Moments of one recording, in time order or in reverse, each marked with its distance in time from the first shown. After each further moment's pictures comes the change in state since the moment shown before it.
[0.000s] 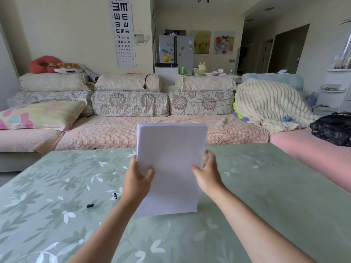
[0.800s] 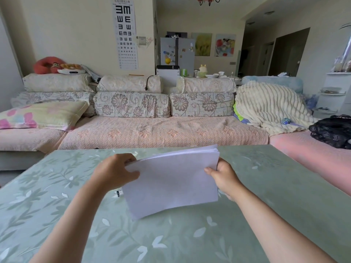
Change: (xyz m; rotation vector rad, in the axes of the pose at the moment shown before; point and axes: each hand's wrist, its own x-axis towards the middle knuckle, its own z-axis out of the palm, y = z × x) left_hand 0.025 0.030 -0.085 0.735 -0.269 0.086; right_hand -0.003 0.009 -0.049 0.196 -0.186 -0.014
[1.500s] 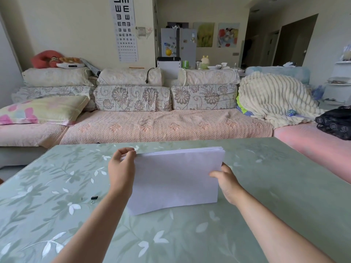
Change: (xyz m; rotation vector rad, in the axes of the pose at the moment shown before) left_hand -0.006 0.039 0.046 -1.048 0.433 -0.466; right_hand -0.003 0.034 0.007 0.187 -0.041 0.134
